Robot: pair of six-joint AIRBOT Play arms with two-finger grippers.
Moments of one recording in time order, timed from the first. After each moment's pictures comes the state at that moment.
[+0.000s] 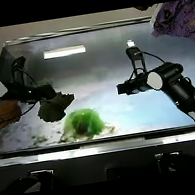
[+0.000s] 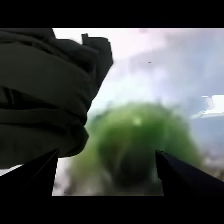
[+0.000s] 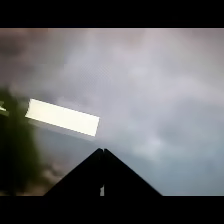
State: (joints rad) left arm -0.22 -1.20 1.30 1.40 -1.27 -1.78; right arm 0.41 -1.13 1.17 -1.51 1.09 1.80
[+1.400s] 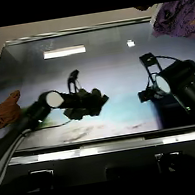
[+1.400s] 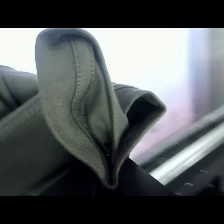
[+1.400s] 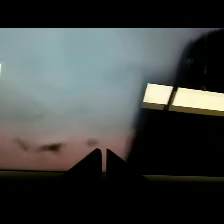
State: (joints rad) left arm -0.65 -1.40 1.18 0.92 -0.83 -1.76; right arm 0.41 -1.04 1.17 -1.88 1.50 1.79
